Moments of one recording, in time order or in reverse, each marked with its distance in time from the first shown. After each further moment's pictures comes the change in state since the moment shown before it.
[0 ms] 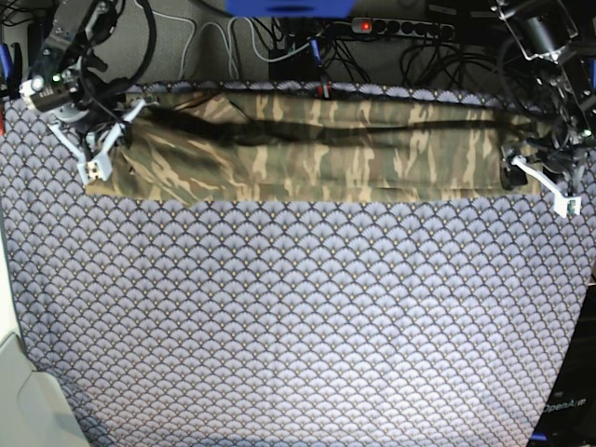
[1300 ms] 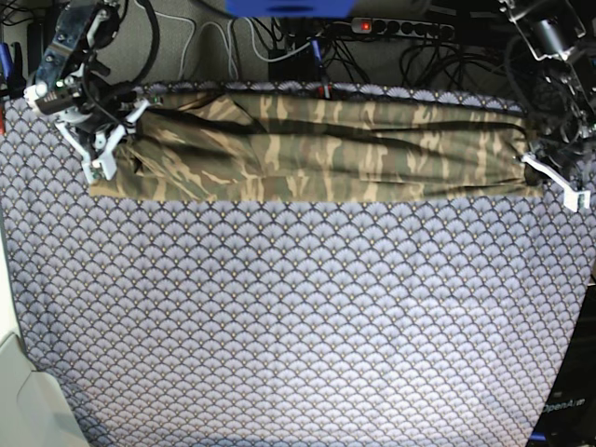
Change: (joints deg) left arm -0.1 -1.6 -1.2 -5.4 -2.3 -4.5 -3.0; right arm 1.4 0.0 0.0 -3.7 -0.1 0.0 0.0
